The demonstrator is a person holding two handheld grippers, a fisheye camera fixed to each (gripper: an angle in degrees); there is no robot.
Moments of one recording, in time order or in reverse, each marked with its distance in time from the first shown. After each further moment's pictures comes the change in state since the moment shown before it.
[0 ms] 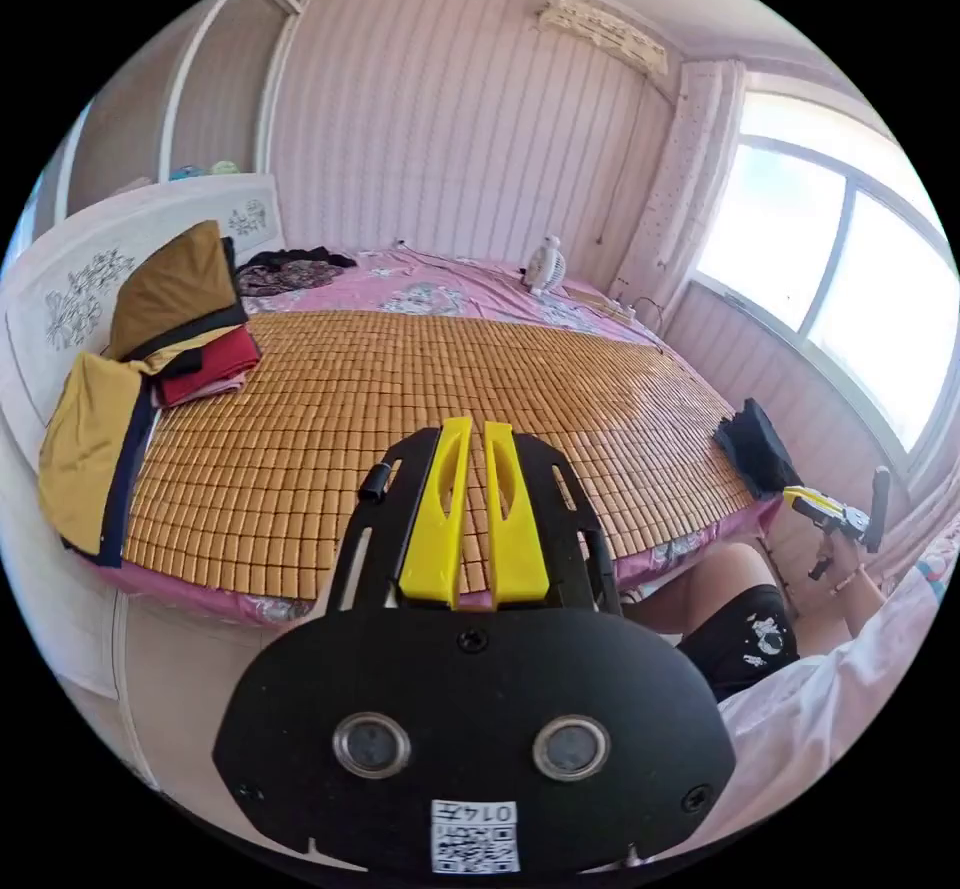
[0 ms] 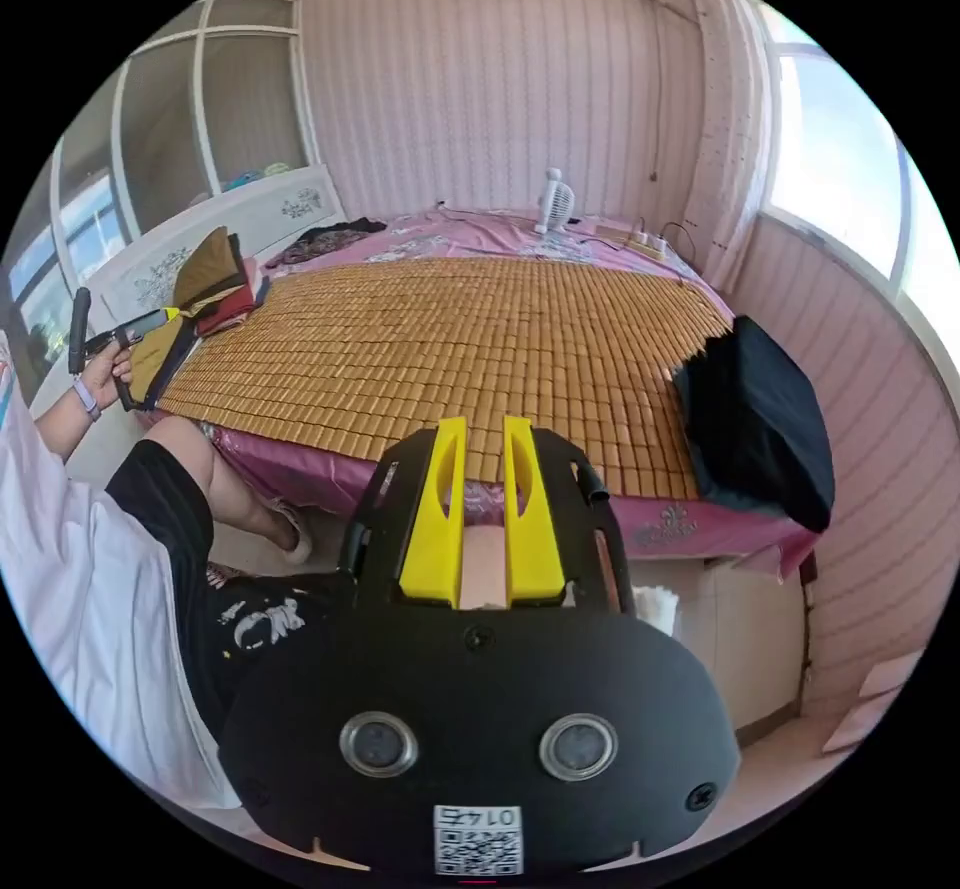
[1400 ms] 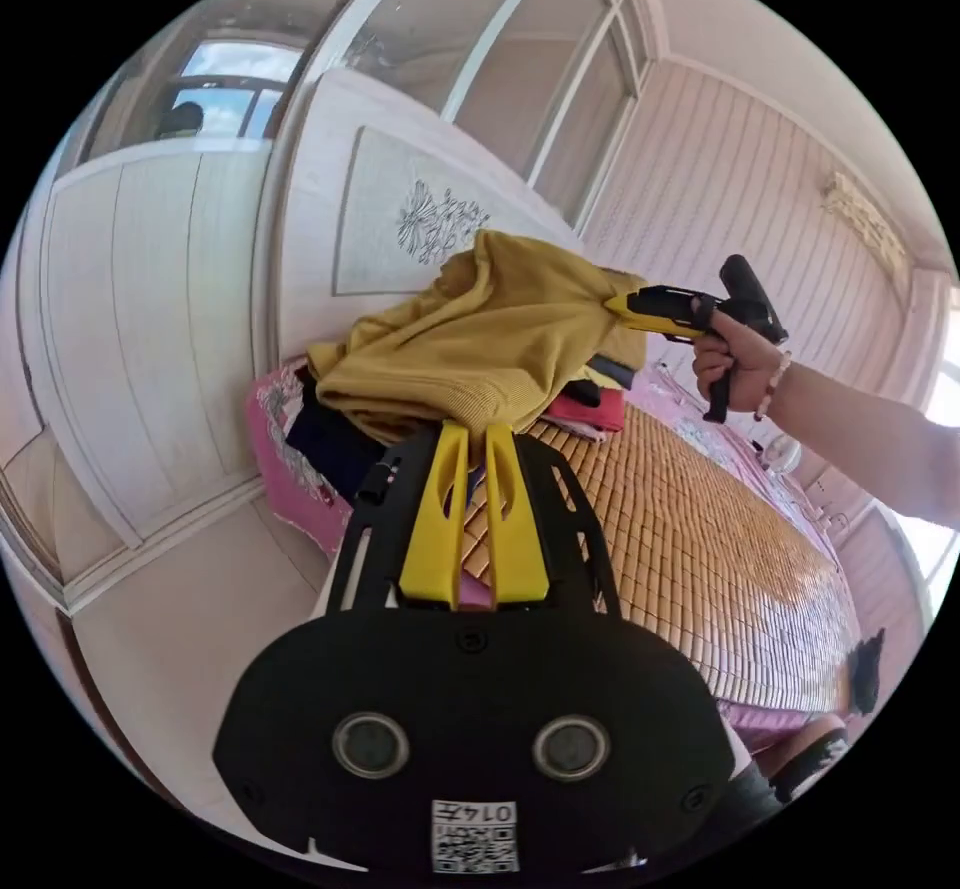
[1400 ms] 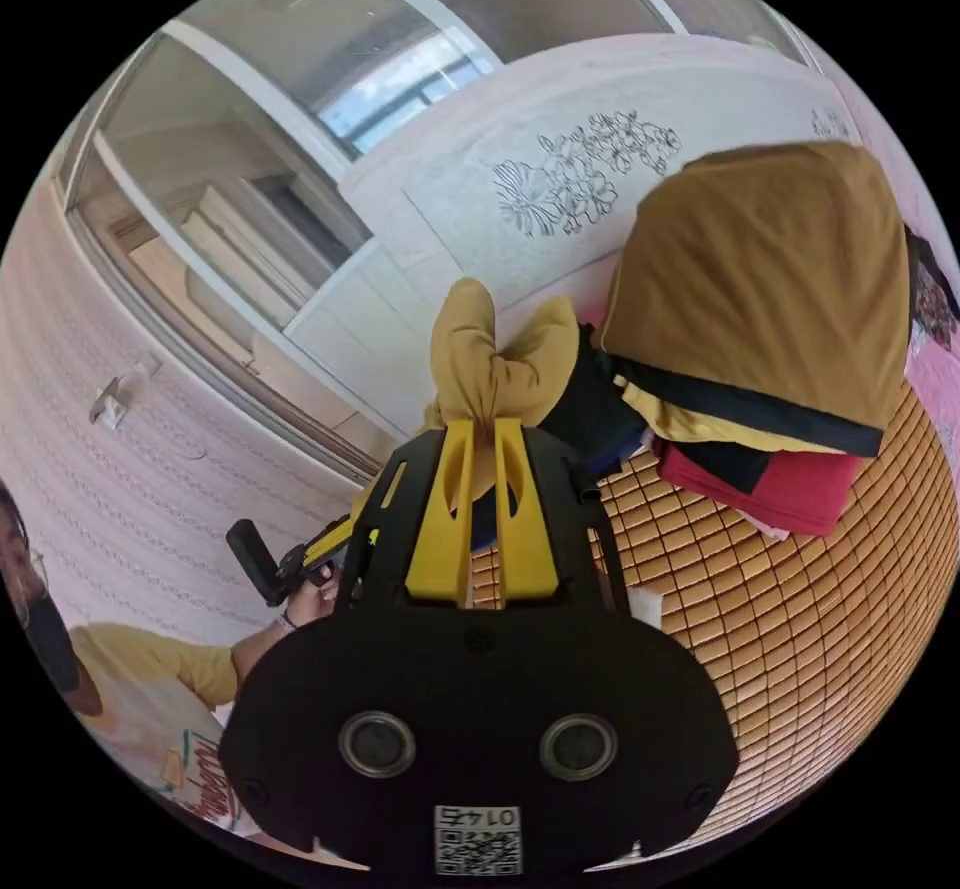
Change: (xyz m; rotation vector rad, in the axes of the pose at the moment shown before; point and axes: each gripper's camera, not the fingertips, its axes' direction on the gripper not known) left arm -0.408 0.200 -0.070 0.310 -0.421 -0.428; right arm -0.713 -0.338 0.498 -0.313 -1.111 -0.635
